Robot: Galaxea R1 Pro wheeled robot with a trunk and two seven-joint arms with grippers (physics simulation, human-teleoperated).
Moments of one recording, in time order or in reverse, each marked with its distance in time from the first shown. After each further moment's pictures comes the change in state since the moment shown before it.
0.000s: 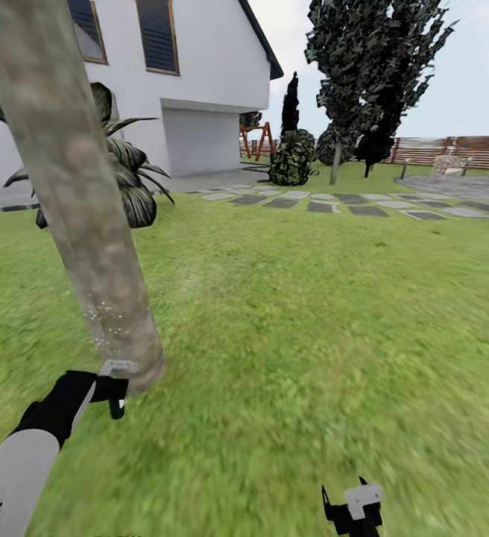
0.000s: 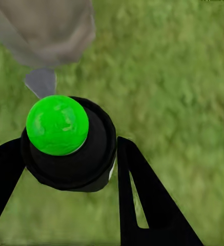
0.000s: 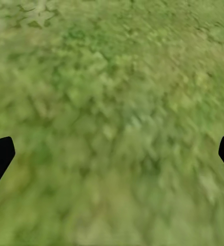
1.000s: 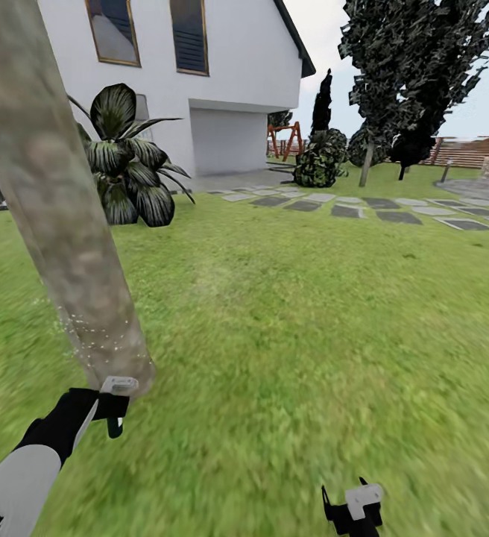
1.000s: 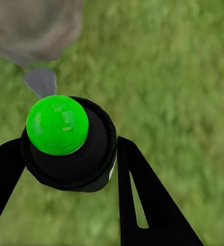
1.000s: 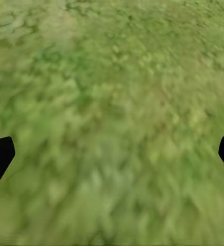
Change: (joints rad) left arm 0.049 -0.015 0.004 0.050 0.008 -0.043 0.052; right arm 0.000 0.000 -0.001 0.000 -0.002 0.000 0.000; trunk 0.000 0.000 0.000
